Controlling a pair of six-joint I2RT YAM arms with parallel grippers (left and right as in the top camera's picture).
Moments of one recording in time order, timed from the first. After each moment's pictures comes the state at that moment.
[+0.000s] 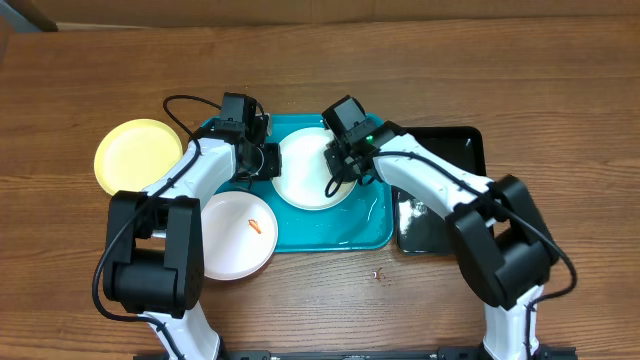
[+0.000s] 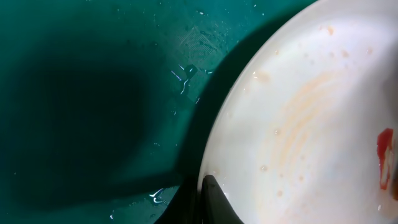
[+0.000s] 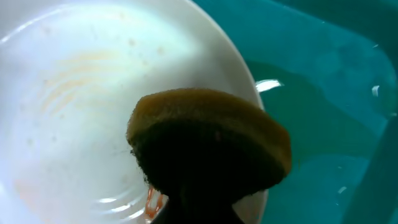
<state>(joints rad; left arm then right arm) -0.15 1.92 1.19 -0.54 0.21 -0.20 0.60 2.07 1.45 -0.57 0.03 0.22</state>
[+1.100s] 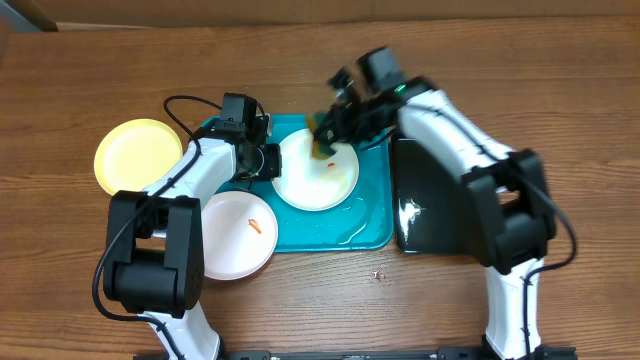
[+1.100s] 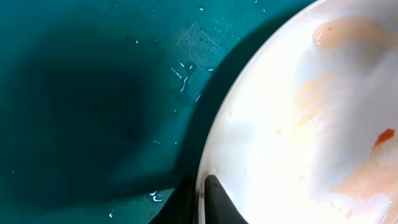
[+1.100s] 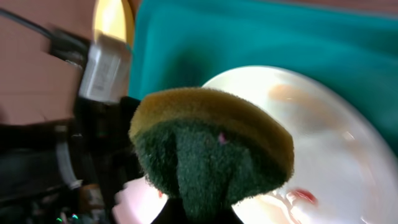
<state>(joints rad) -0.15 1.92 1.19 -0.54 0.21 -0.20 0.36 2.19 1.76 -0.71 -0.80 0.29</state>
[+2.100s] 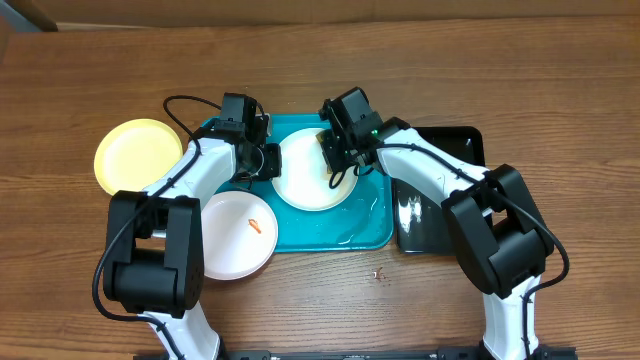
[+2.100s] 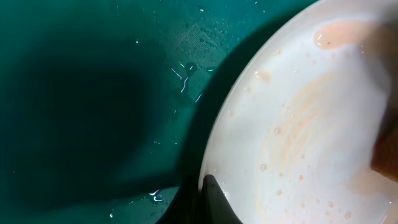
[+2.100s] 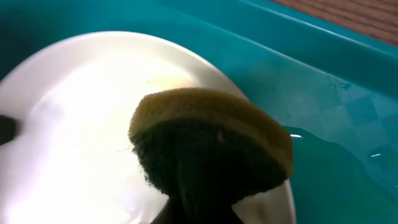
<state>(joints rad) -0.15 1.92 1.19 -0.54 0.21 -0.20 0.55 2.11 1.44 -0.40 -0.12 0.16</state>
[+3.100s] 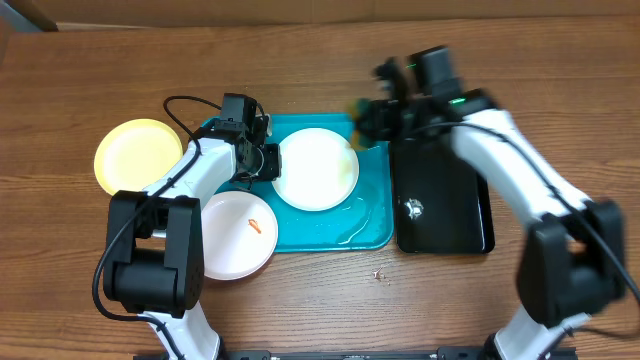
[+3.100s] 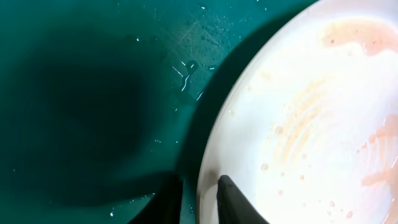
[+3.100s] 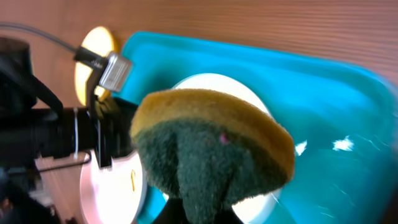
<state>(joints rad) -0.15 1.92 1.19 -0.54 0.21 -0.20 0.29 1.86 1.46 -0.59 -0.62 0.26</state>
